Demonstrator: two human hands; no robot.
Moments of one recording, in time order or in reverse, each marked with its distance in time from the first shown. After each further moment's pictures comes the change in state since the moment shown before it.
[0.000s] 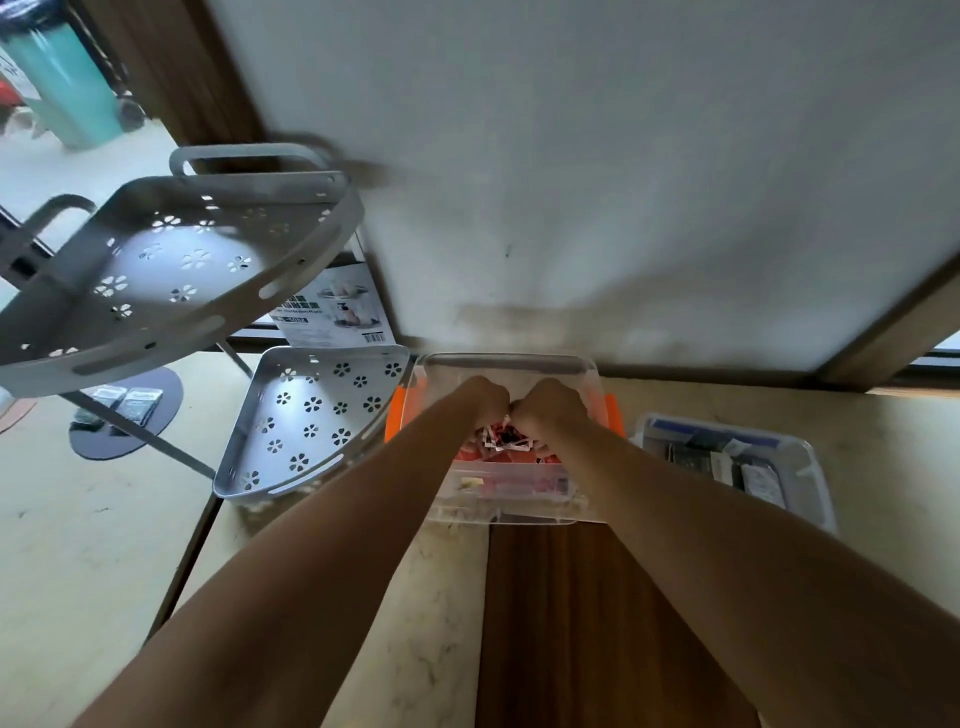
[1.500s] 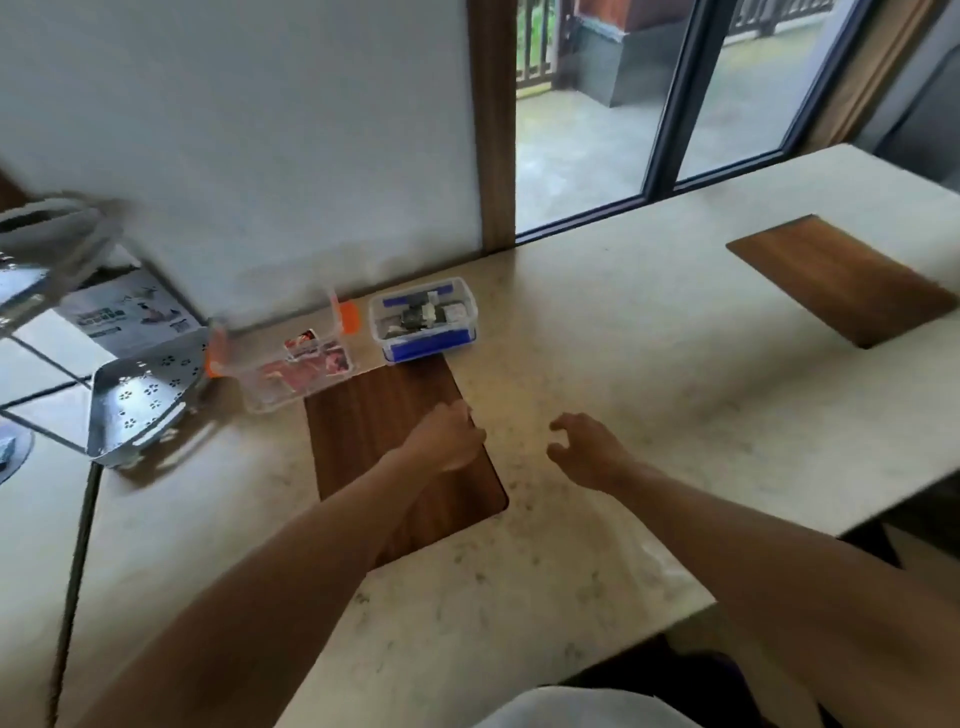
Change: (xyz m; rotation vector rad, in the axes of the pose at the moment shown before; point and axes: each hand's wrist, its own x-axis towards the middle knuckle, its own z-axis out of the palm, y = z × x) left_hand -0.308 -0.071 0.275 0.668 -0.088 0.600; right_hand -0.378 0.414 -0.027 0.064 0.185 0.043
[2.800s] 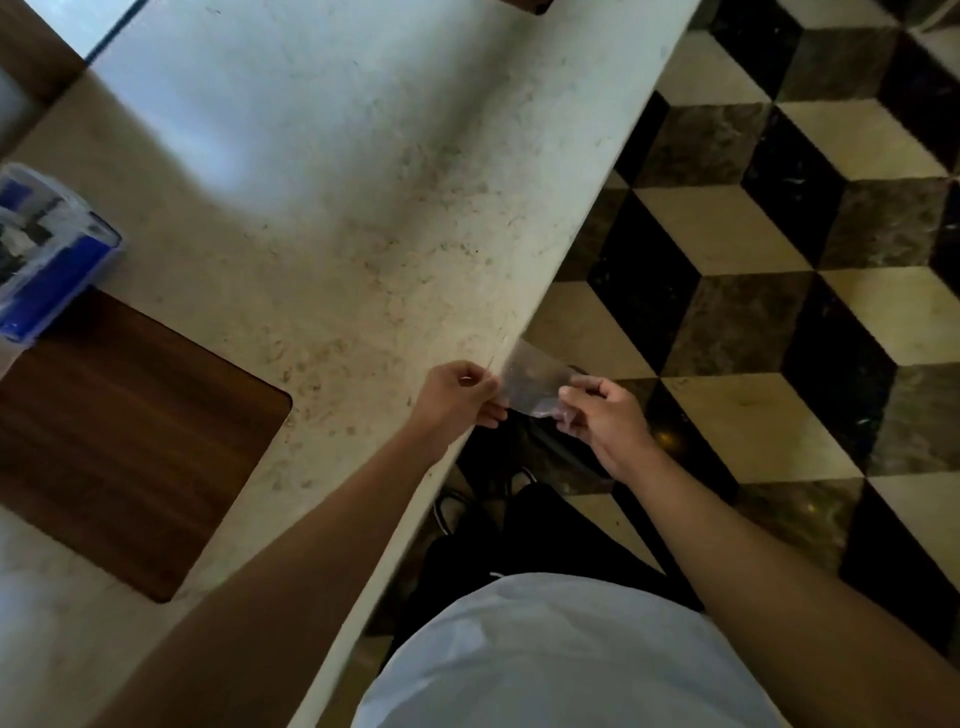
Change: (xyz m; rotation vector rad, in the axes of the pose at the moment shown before) left_hand -0.076 0.126 0.242 -0.697 -0.623 0.071; right_hand -0.245 0.196 0.114 1.607 0.540 0.922
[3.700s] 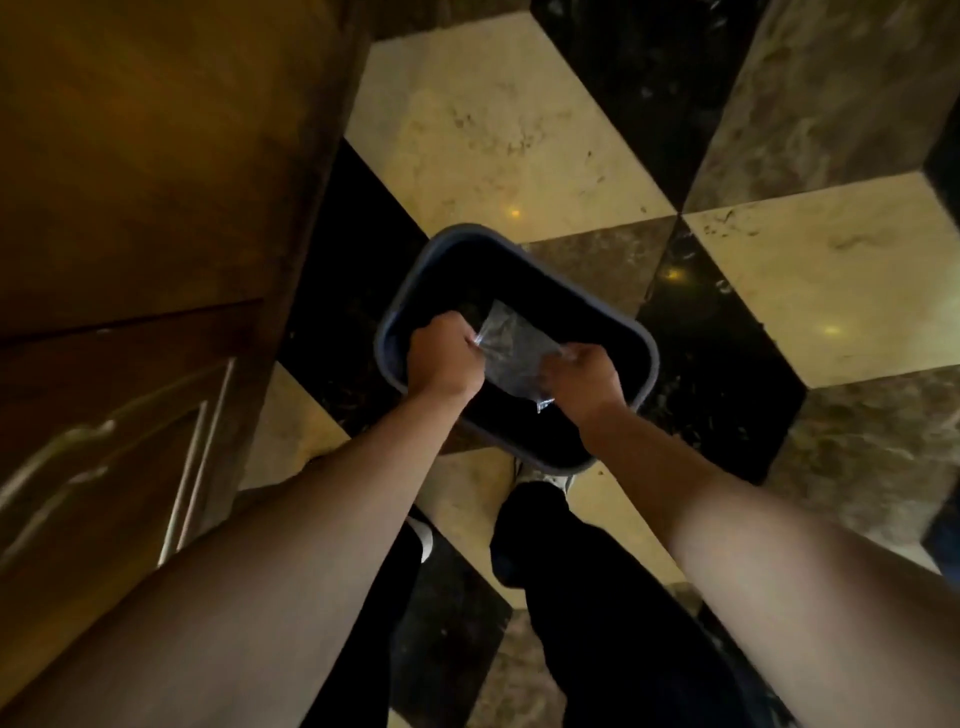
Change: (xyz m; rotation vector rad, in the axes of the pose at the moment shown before) left_hand 0.395 -0.356 0.238 0.987 0.111 -0.176; right_hand 0.434 0.261 -0.201 -0.461 0.182 0.237
